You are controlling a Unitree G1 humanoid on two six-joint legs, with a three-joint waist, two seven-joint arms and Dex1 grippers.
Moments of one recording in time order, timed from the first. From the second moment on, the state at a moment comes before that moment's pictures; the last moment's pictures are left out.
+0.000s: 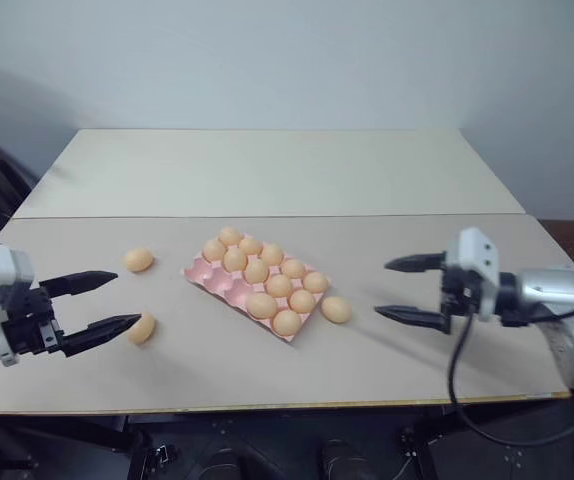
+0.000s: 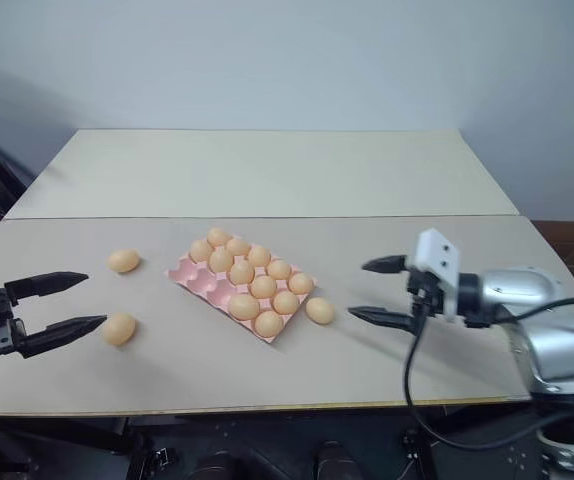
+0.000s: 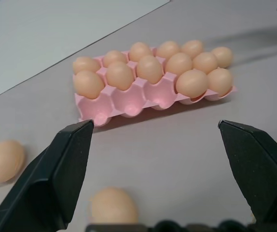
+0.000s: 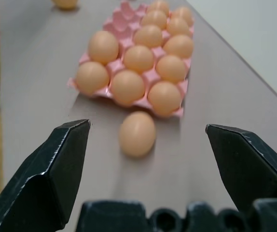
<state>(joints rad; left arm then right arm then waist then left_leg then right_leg) 0.14 0.99 0.68 -0.28 -0.71 0.54 -1.18 -0.29 -0.90 -0.16 -0.24 0.47 0.42 1.24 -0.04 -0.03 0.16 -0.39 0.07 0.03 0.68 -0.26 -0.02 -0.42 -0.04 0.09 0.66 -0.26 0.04</state>
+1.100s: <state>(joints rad) 0.15 0.97 0.68 -0.33 -0.71 0.53 -1.15 -0.42 -0.65 0.17 -0.06 0.21 0.36 1.02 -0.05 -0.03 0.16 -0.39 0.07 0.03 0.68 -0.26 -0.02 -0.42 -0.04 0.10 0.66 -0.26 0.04</state>
